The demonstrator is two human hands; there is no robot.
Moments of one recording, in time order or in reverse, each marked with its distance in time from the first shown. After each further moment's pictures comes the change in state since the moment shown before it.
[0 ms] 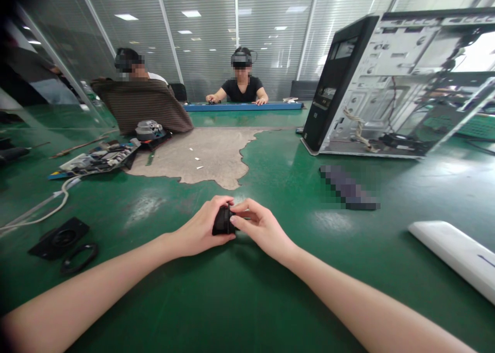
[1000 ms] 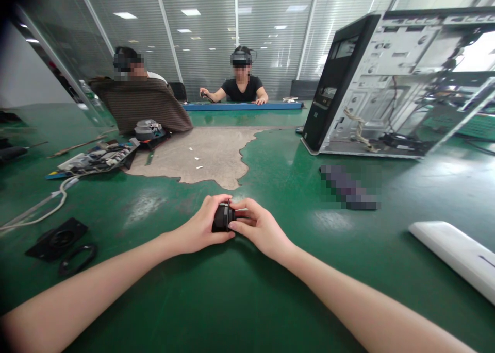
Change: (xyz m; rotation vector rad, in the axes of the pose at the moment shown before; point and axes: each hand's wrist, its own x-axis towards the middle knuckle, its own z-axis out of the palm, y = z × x) left_hand 0.001 -0.004 0.001 -0.092 0.002 -0.103; right_hand 0.002 0.002 0.000 -0.025 -0.009 0.069
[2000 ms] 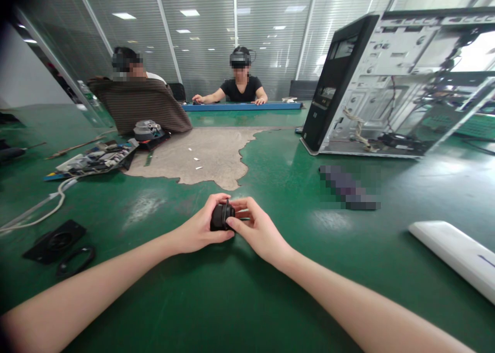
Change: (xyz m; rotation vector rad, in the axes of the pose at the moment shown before) left_hand 0.002 0.006 -0.003 -0.294 -0.026 -0.109; right_hand 0.001 -0.005 0.006 -0.089 0.071 -0.076
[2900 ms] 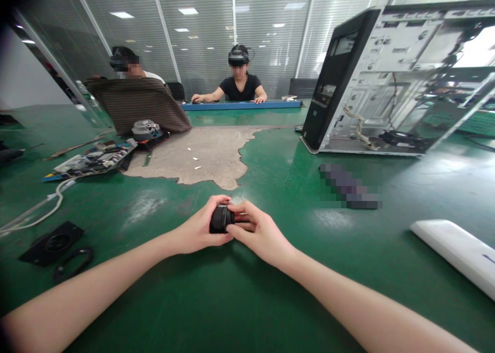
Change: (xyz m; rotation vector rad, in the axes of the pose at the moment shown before) left_hand 0.002 -0.003 -0.002 0.107 -0.043 0.039; right_hand -0.005 0.002 -0.003 0.091 -0.075 0.054
